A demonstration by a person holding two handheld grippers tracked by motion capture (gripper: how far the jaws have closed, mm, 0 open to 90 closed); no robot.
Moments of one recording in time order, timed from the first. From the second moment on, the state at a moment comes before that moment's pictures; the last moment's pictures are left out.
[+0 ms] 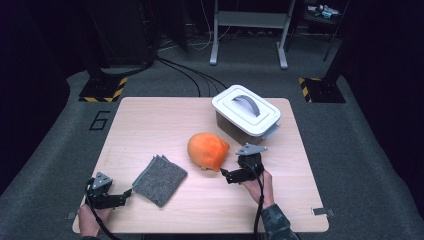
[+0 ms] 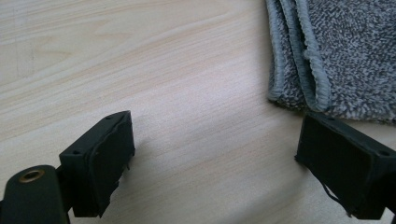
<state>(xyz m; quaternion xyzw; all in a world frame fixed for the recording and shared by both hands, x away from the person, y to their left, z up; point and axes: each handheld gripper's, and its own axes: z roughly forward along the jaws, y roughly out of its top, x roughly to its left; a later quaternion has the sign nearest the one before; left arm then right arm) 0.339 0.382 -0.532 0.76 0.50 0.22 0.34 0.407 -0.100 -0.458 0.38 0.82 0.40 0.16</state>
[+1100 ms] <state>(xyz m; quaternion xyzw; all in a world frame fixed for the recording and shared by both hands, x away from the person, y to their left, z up) 0.335 0.380 -0.511 0.74 0.51 0.20 0.40 0.385 -0.197 -0.529 0.48 0.79 0.33 0.20</state>
